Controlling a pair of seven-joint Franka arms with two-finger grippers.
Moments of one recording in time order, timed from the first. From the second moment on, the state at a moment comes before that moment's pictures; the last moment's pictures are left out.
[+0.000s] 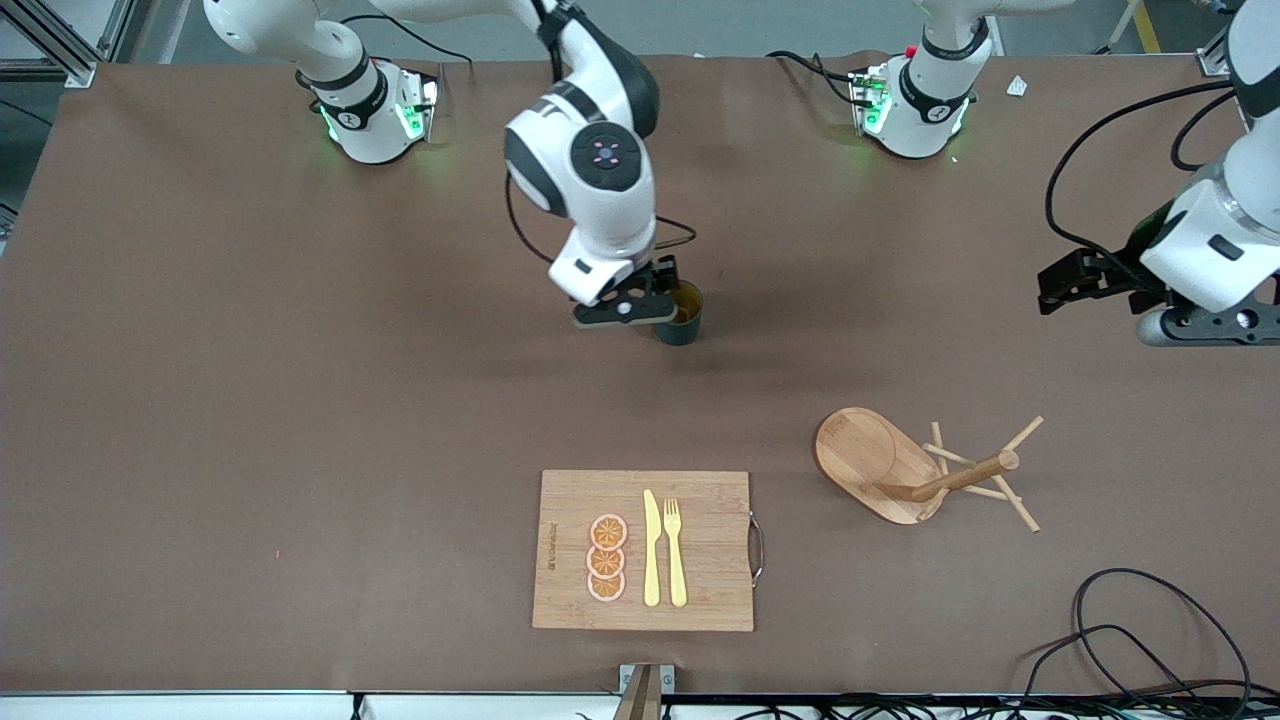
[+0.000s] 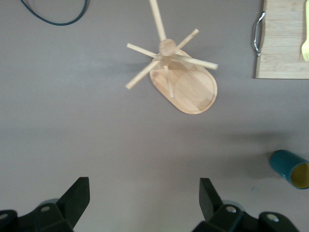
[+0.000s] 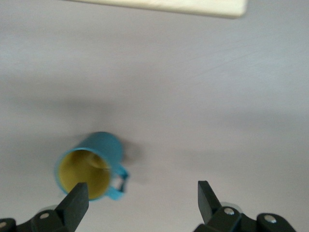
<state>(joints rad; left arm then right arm) -0.07 0.13 -0.10 -1.45 0.02 1.55 -0.16 0.87 0.46 -0.15 -1.53 0.12 1.94 0.57</state>
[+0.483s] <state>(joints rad) -0.08 0.12 -0.30 -1.45 0.03 1.53 -0.48 0.44 0.31 -0.16 -1.53 0.11 1.65 0.11</state>
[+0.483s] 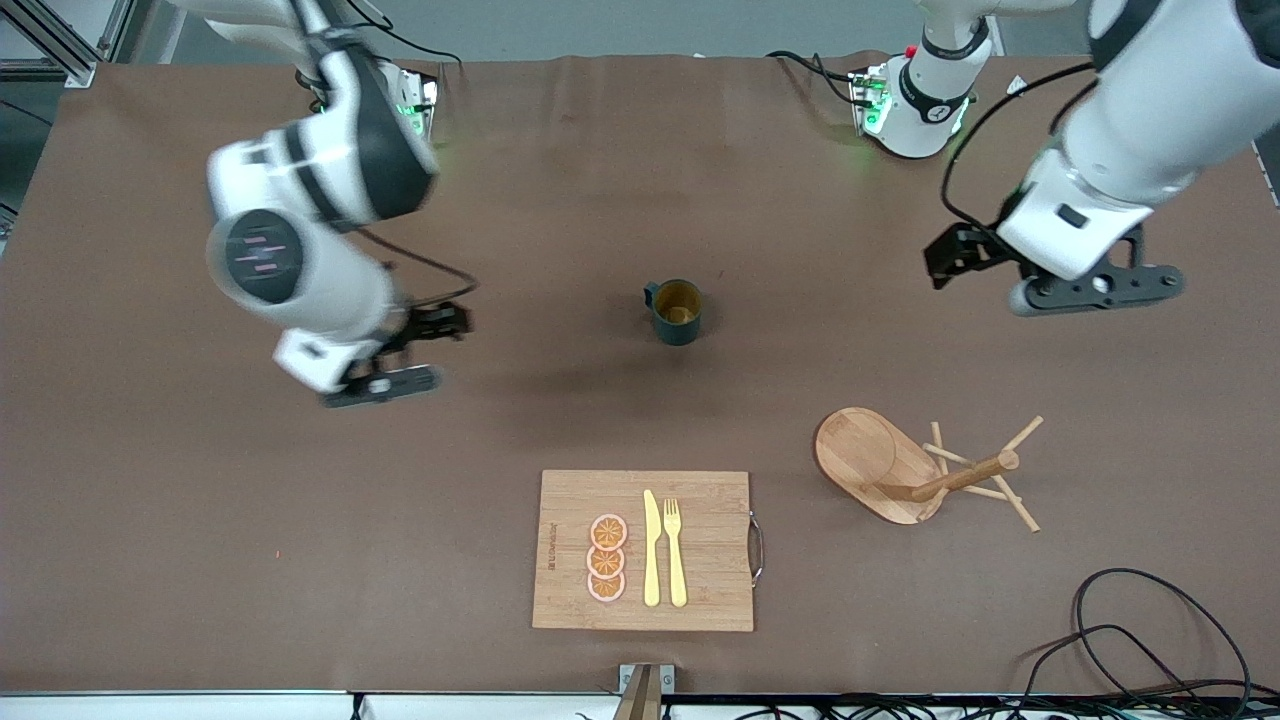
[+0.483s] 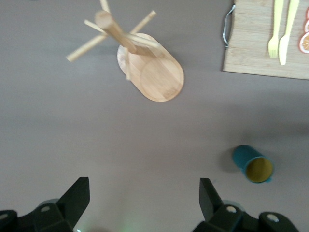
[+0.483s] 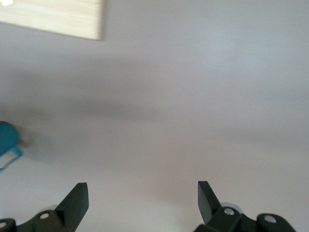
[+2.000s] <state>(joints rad) -0.87 0.73 -0.44 -1.41 0.82 1.53 -1.92 0.12 0.19 -0.15 -1.41 0.00 1.45 0.07</state>
